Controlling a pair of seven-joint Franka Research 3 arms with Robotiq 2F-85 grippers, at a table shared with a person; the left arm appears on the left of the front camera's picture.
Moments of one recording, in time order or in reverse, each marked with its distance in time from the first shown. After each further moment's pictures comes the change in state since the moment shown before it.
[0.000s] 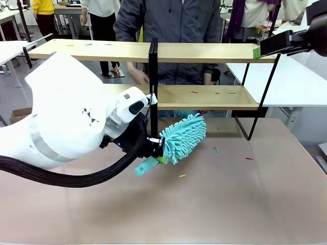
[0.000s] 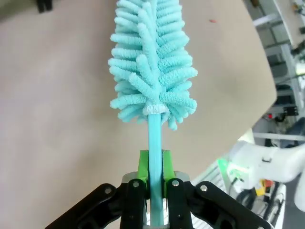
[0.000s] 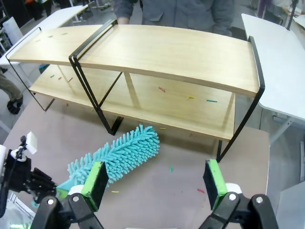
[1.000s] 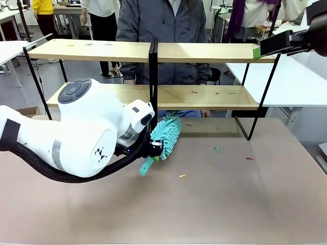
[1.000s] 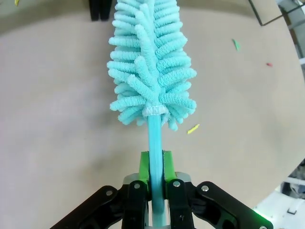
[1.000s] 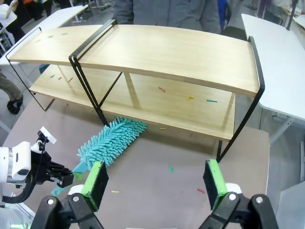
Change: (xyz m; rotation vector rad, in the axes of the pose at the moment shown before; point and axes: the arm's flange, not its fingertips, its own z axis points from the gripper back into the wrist) left arm 0.013 0.030 -0.051 0.197 -0.115 0.127; right arm 0.000 0.000 0.000 0.000 0.000 0.000
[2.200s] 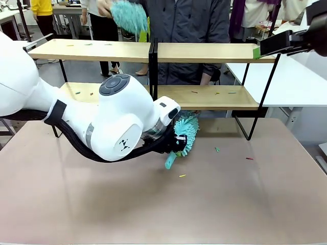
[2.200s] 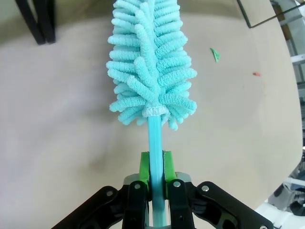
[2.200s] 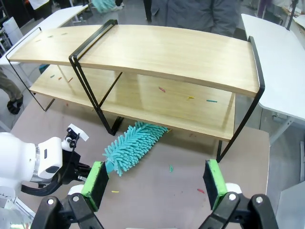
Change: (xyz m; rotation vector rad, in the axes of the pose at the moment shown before) left arm 0.036 -0.050 -0.049 -0.046 0.044 0.006; right arm 0.000 0.000 0.000 0.000 0.000 0.000
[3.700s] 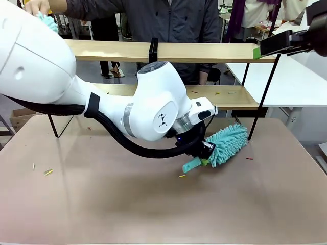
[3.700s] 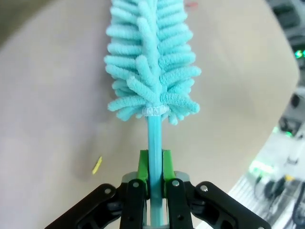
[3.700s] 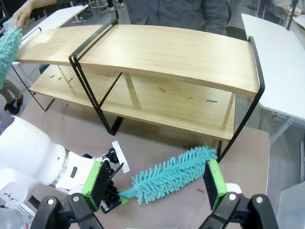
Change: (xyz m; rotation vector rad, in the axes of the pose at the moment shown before) left arm 0.016 -0.071 -0.026 -0.135 0.265 -0.464; right arm 0.000 0.000 0.000 0.000 0.000 0.000
